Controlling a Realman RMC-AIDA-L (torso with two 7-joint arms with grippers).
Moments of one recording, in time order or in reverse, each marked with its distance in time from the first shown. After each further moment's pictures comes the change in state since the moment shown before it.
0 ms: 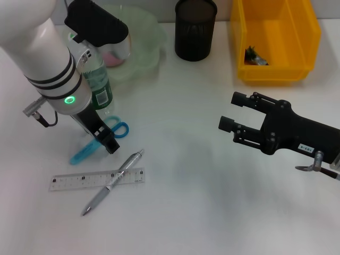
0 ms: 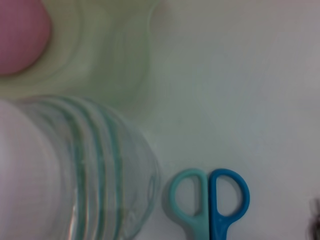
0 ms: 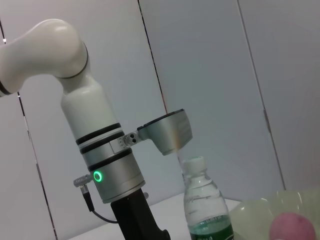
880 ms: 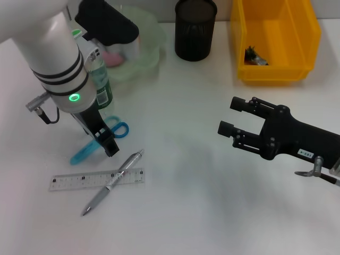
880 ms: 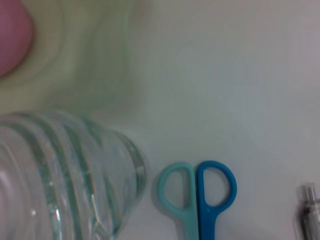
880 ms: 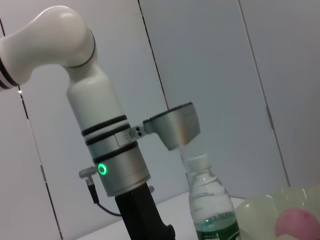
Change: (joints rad) left arm -0.056 0.000 0.027 -0.026 0.008 0.055 0.001; right arm -0.008 0.002 -0.002 0.019 0.000 -0.013 -0.003
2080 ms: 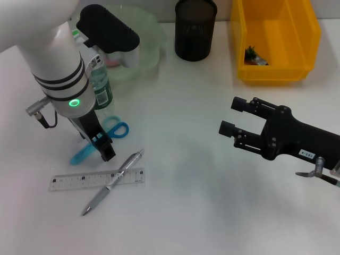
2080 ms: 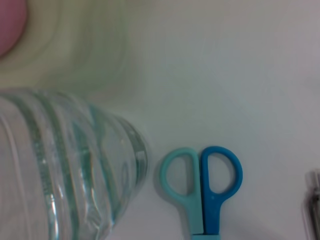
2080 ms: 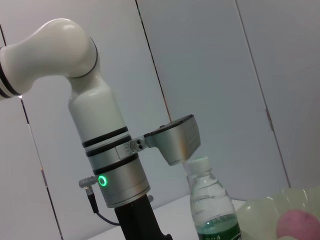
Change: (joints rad) left arm -0.004 0.000 0.029 -0.030 0.007 -0.009 -0.016; right arm -0.002 -0.001 0.007 0.007 0.000 -0.007 0.004
